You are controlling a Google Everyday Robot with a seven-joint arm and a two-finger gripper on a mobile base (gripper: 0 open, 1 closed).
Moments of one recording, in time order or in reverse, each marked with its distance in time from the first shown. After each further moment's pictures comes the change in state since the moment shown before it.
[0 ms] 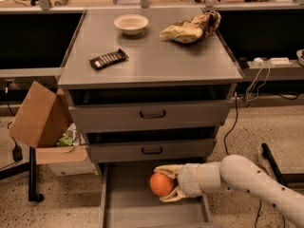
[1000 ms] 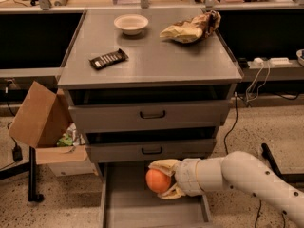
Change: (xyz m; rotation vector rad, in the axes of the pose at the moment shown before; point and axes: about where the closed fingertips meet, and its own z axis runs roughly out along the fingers) arm -0.057 -0.024 -0.031 0.035 0.038 -0.197
